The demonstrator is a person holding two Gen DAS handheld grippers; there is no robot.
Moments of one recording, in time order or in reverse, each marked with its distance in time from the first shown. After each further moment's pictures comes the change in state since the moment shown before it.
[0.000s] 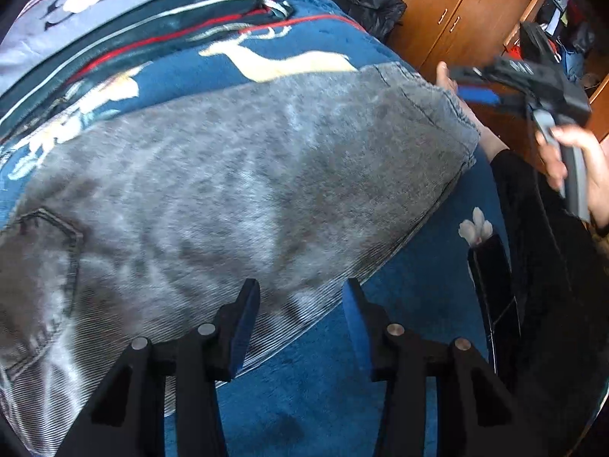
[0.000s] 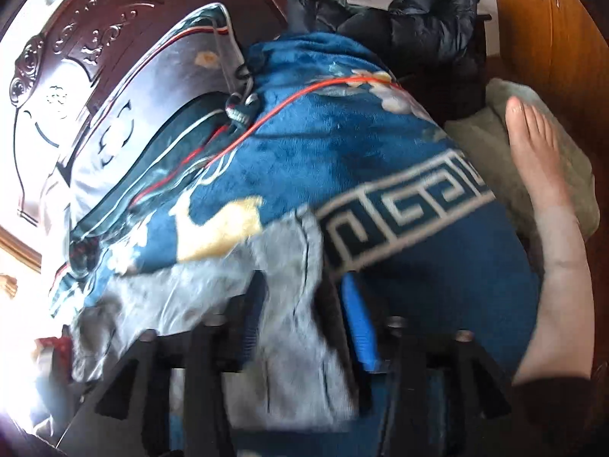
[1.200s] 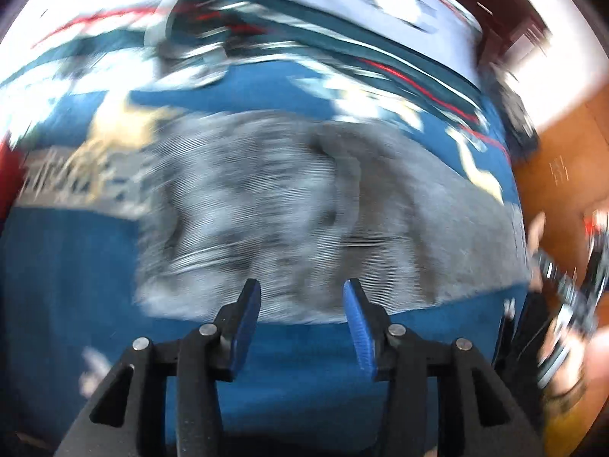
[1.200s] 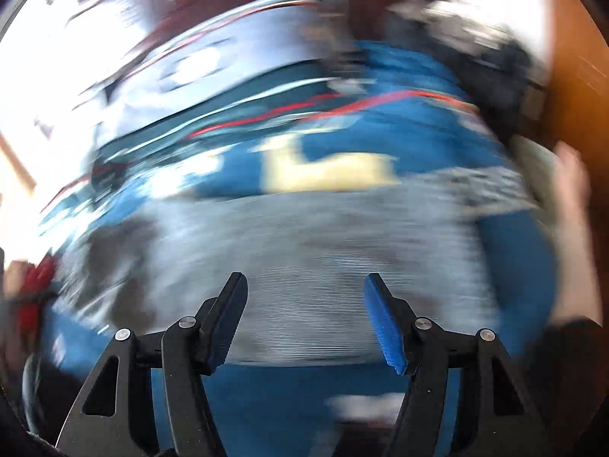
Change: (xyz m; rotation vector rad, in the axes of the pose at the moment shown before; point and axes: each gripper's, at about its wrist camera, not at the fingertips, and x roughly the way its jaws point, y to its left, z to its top) left arm -0.157 0.216 -0.127 -0.682 -0.058 0.121; right arm 0.001 0.160 -0.089 -0.340 -0.022 0.003
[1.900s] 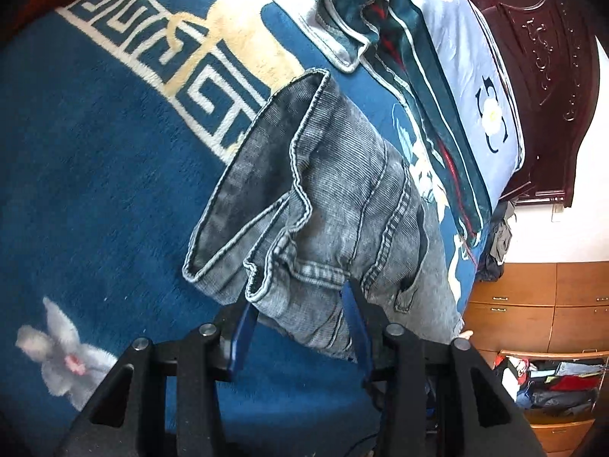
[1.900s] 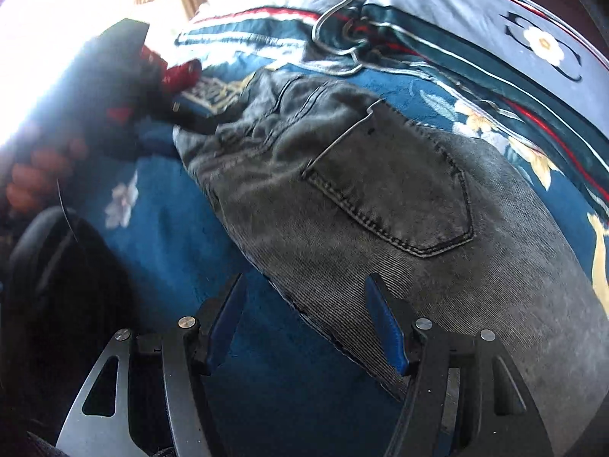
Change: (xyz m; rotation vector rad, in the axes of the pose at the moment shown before) left arm 0.033 0.106 -0.009 -0.502 -0.004 -0.260; right arm 0.108 0.255 -0.060 -0.691 0.239 0.305
